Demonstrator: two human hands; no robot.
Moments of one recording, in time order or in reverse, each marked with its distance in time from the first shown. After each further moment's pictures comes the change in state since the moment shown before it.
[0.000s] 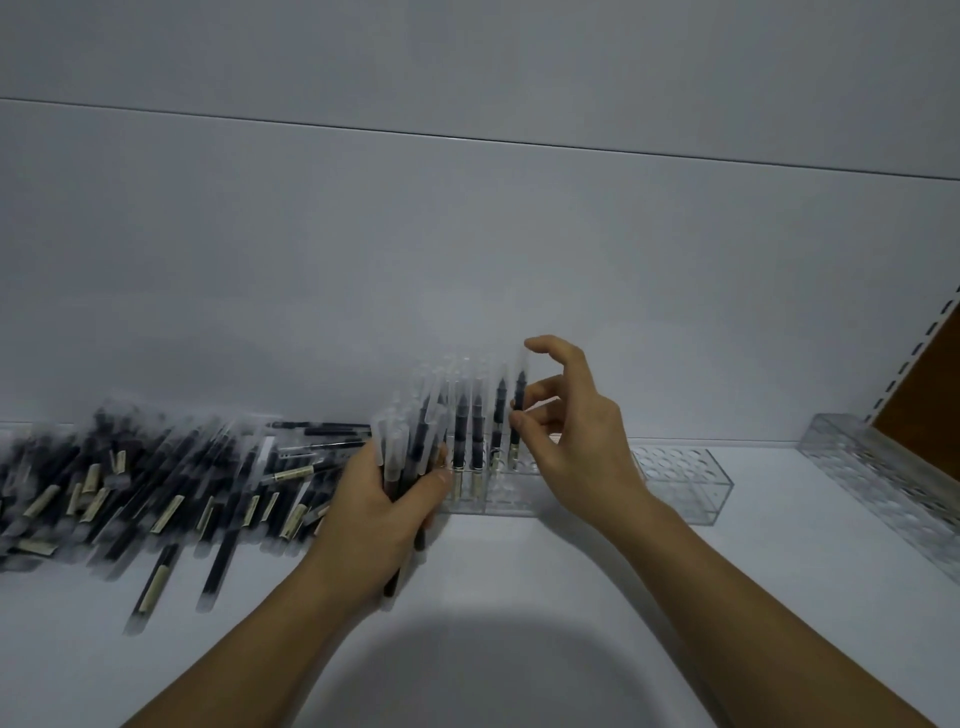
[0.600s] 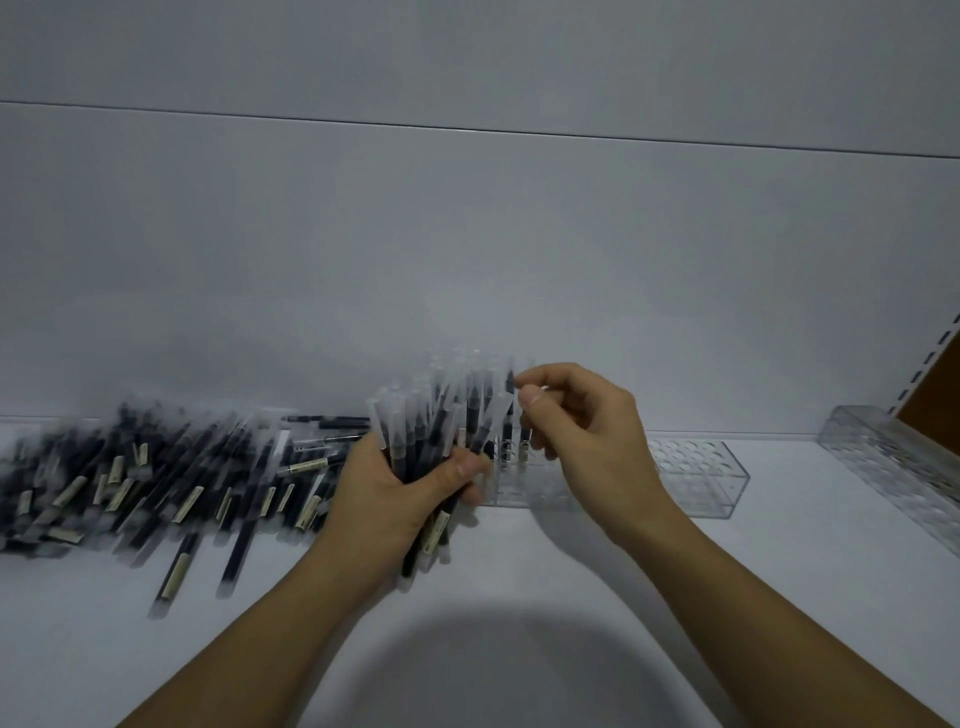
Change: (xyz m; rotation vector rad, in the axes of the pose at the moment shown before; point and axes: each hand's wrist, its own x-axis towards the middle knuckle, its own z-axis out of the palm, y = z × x) left_hand -0.004 0.017 0.002 -0.040 0.030 -0.030; right_hand -0.014 -0.039 -0.005 0.430 0.034 0.222
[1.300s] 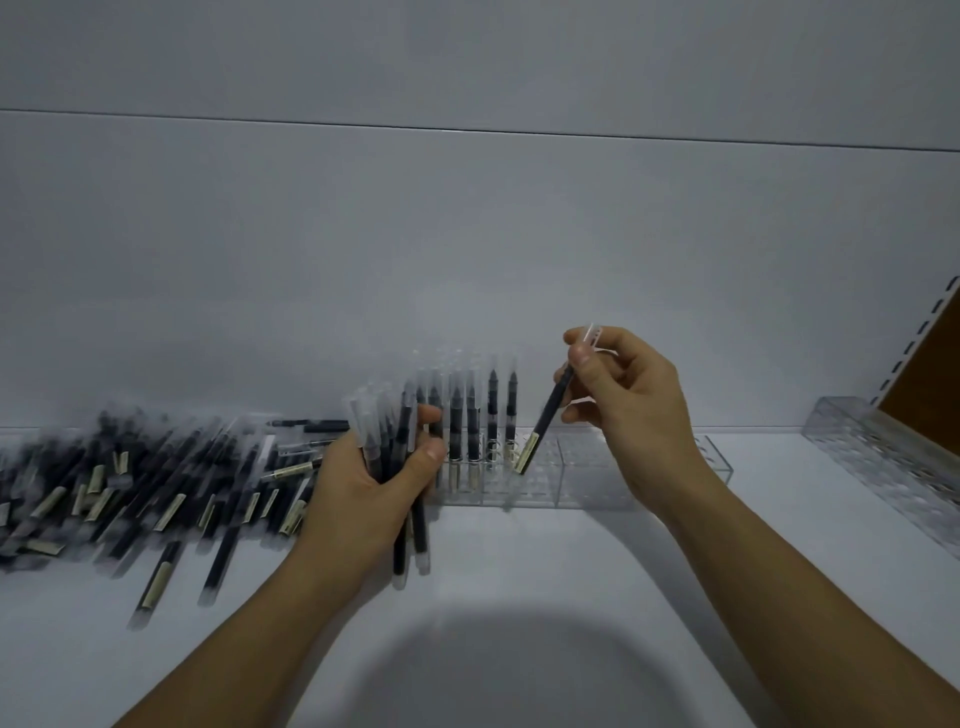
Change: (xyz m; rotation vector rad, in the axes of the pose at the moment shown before) left_hand 0.006 -0.011 -0.002 0.063 0.043 0.087; right_hand 0.021 0.000 -0.038 0.174 0.121 0.107
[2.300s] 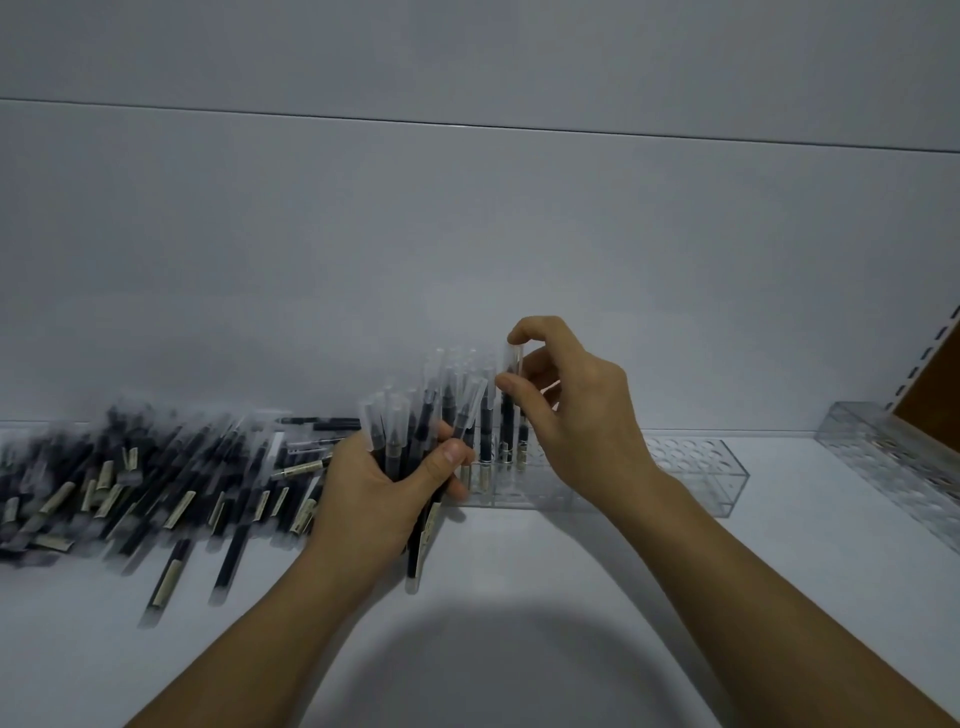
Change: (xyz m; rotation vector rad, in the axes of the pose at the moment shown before) left_hand 0.004 0.001 0.000 -0.053 0.009 -0.029; right_hand 0.007 0.016 0.036 -0.683 -0.129 -0.605
